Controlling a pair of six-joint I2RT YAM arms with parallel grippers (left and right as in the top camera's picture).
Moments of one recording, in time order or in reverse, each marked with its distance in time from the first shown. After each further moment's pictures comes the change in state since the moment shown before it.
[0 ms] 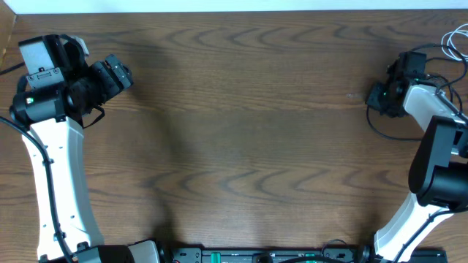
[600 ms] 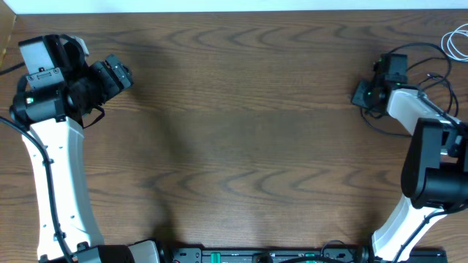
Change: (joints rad) left arm 0.000 0.000 0.000 0.000 0.000 0.000; right arm 0.102 -0.016 -0.061 0.111 0.044 0.065
